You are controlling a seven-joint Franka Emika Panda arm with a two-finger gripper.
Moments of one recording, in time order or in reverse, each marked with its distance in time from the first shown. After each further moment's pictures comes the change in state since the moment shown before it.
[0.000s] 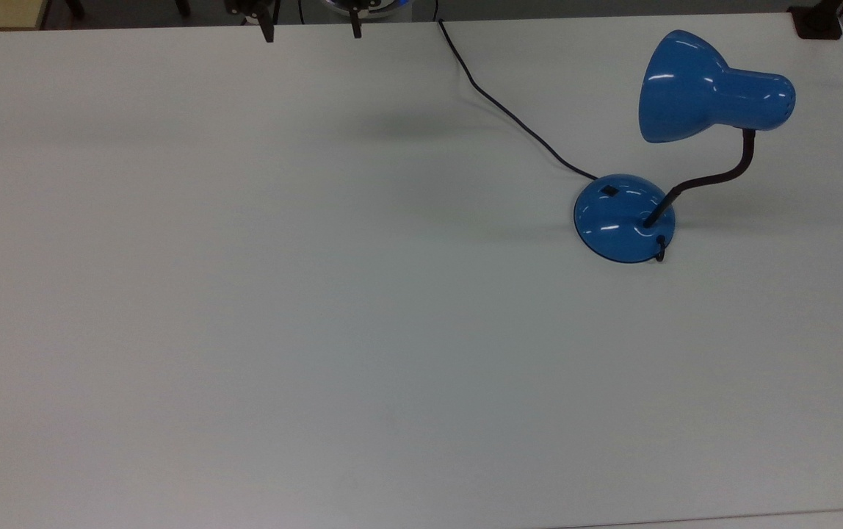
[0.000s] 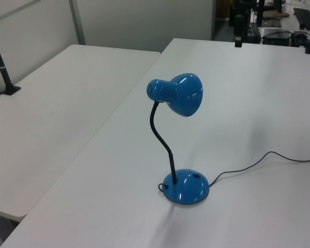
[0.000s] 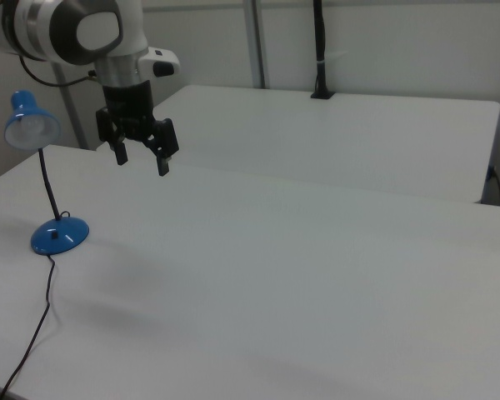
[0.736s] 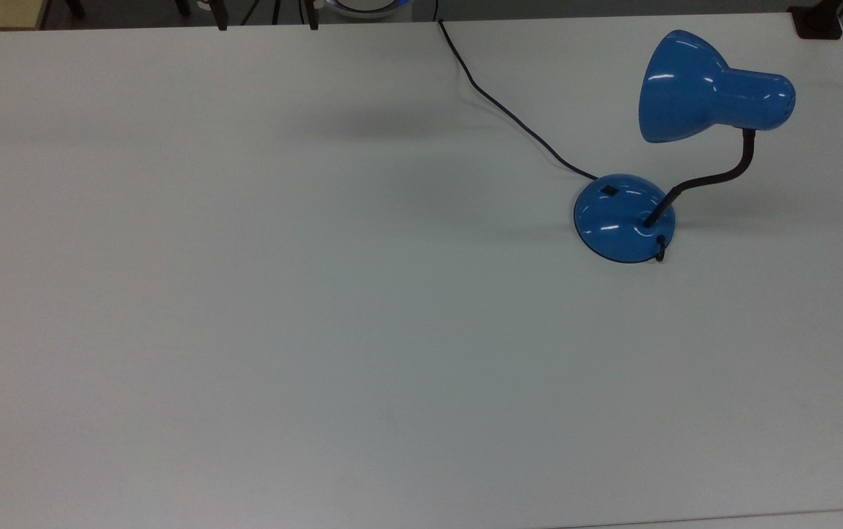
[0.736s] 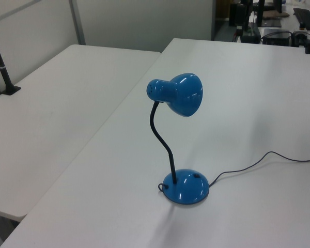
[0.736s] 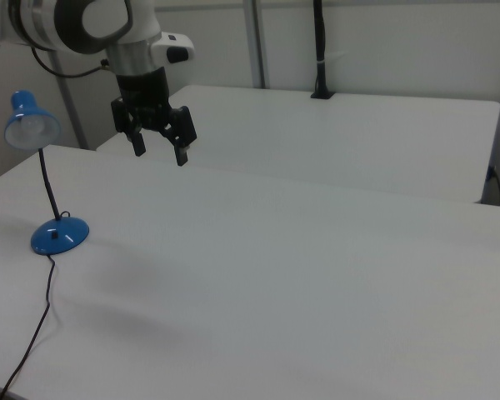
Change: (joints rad) arm -0.056 0.002 -0.001 0.047 -0.030 0.004 -0.028
